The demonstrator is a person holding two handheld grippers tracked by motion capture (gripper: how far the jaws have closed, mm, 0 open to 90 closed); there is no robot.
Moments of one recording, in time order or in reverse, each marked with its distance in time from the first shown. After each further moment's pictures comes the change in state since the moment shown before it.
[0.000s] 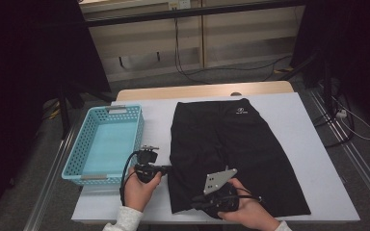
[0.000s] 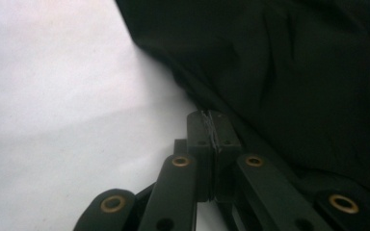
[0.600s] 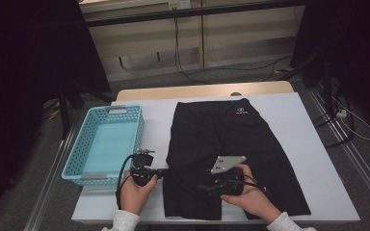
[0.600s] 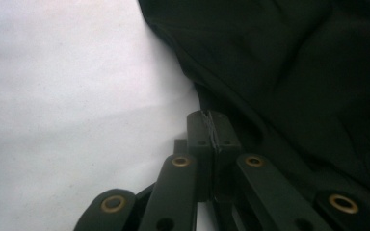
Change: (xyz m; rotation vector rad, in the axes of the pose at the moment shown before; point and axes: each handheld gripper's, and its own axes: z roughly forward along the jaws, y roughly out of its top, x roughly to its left) left arm 0.009 -0.009 -0.004 0.015 0.024 -0.029; right arm -0.039 -0.001 -0.012 -0.046 -0.252 0.074
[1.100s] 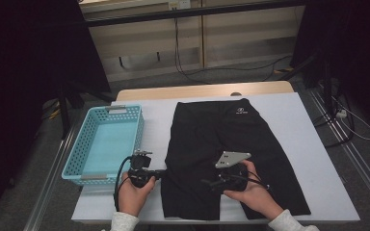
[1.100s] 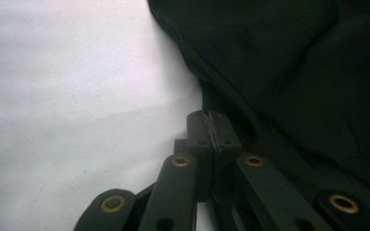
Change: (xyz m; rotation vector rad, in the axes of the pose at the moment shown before) left arm 0.003 -0.005 -0.004 -0.012 0.018 -0.009; right arm -0.013 -0.002 -0.005 -0.012 -0.086 0.034
